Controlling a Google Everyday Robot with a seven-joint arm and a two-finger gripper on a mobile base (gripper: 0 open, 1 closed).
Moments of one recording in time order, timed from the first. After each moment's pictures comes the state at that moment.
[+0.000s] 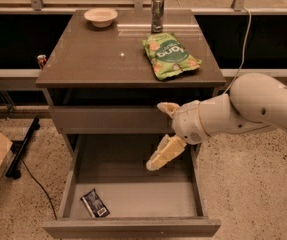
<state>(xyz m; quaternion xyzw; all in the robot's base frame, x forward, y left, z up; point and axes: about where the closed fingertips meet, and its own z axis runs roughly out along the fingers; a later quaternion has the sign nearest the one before) 0.497 -0.038 0.784 -0.58 0.68 0.25 0.37</state>
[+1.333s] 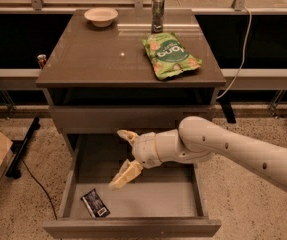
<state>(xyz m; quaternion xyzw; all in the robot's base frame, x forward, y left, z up) 0.502 0.078 0.668 -0.56 0.61 0.38 0.40</state>
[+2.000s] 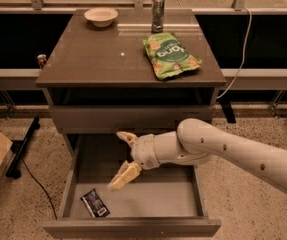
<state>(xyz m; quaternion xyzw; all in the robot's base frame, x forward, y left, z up) 0.502 0.081 0.660 -0.56 0.62 0.38 0.40</state>
